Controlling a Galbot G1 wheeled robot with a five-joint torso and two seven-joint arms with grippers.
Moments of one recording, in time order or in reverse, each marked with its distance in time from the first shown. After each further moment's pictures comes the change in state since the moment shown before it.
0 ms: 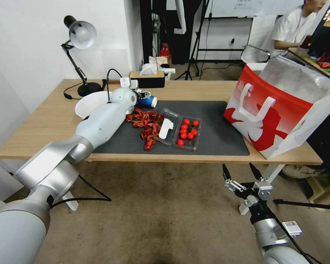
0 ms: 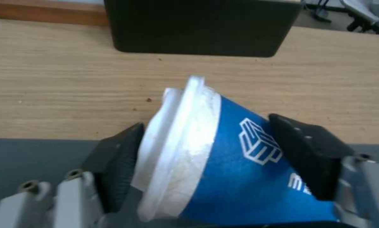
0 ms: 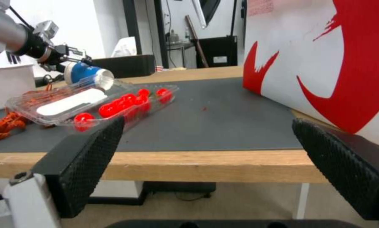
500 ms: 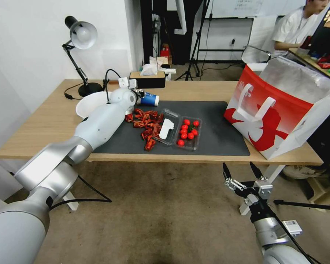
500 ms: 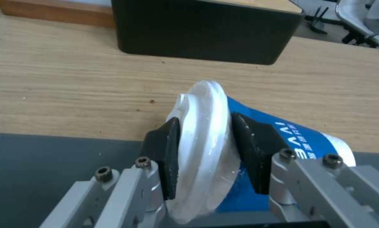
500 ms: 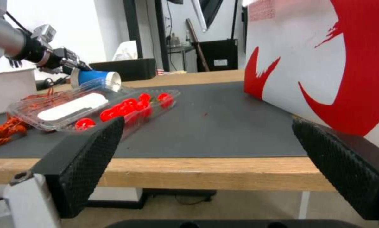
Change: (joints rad) left arm 0.020 0.009 -0.021 -0.017 -0.022 -0.010 -0.002; right arm 0.009 -0.002 -0.002 0.001 0.000 0.000 0.004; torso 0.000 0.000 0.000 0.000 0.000
